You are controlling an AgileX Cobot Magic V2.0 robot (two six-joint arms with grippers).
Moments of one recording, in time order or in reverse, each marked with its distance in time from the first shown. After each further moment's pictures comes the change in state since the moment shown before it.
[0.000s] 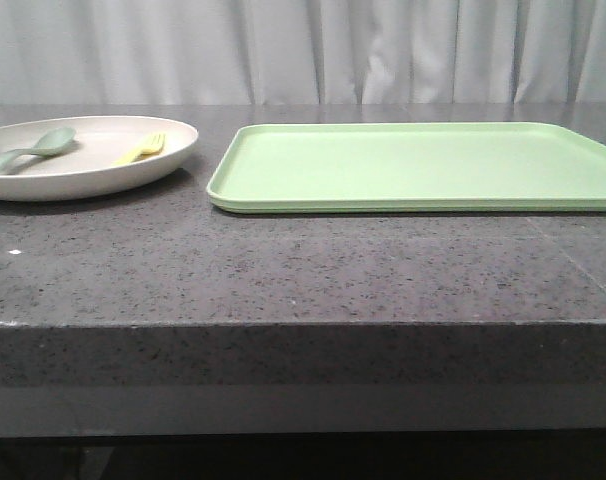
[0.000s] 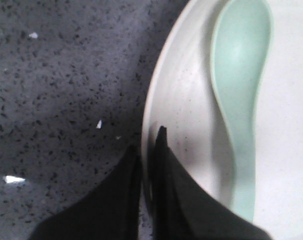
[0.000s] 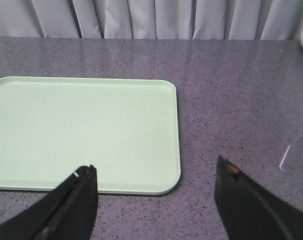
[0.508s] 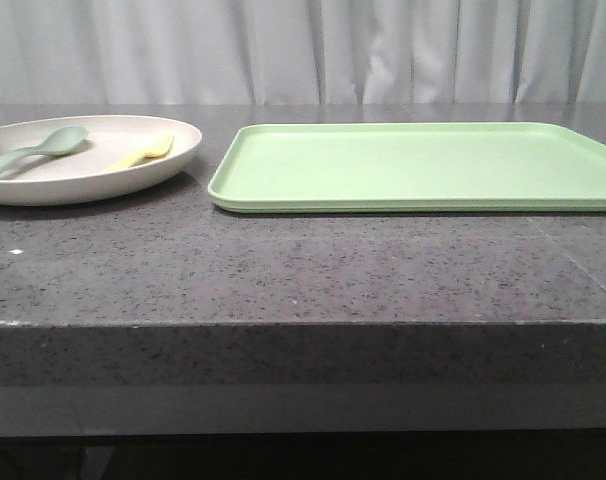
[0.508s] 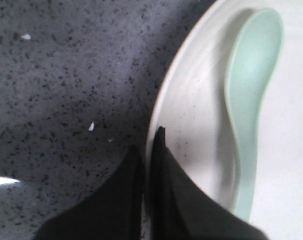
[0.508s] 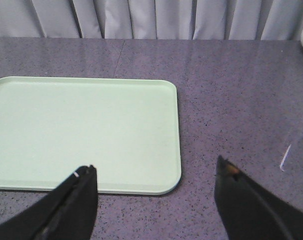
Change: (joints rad) left arm -0.002 0.000 -0.002 -0.025 -0.002 -0.010; right arm 0.000 0.000 0.000 0.000 0.000 0.000
